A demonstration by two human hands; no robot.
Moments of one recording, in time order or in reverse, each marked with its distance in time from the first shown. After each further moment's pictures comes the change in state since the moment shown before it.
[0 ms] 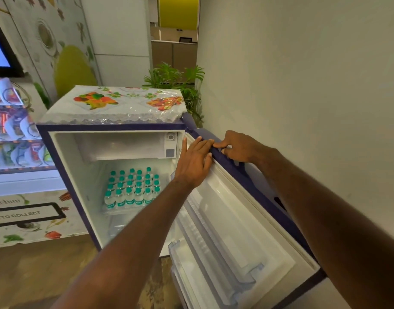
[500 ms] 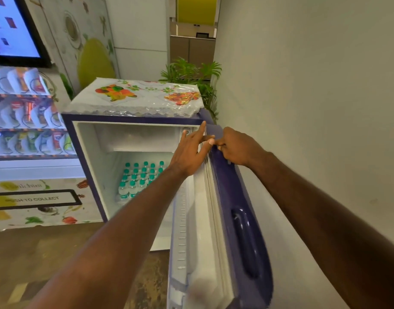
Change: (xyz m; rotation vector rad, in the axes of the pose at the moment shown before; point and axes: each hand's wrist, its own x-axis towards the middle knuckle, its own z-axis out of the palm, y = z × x) left_hand -0.007 -0.038 -0.040 -0.299 -0.052 -0.134; right_hand -0.013 -0.061 0.021 -0.094 0.111 -0.129
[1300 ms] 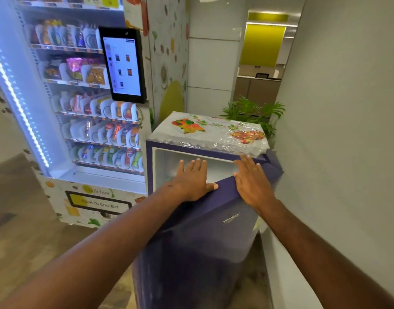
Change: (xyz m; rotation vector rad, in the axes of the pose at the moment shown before) left_hand -0.054 -0.028 -0.169 0.707 -0.349 -0.423; right_hand 0.084 -0.103 0.072 0.019 0.250 -0.187
